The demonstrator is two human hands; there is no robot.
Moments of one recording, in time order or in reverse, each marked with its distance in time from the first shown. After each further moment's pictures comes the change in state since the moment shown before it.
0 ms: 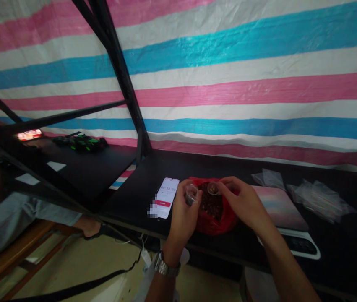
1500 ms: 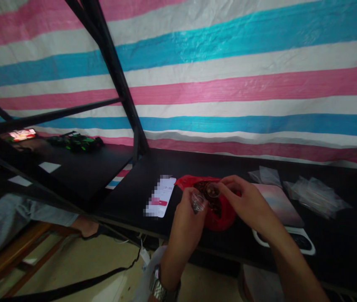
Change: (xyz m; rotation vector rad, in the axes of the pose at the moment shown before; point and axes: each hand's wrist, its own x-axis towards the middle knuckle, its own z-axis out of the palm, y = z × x) left_hand -0.019 0.025 0.006 0.132 -0.136 -0.188; right_hand -0.010 0.002 -0.014 -0.036 -0.040 -0.023
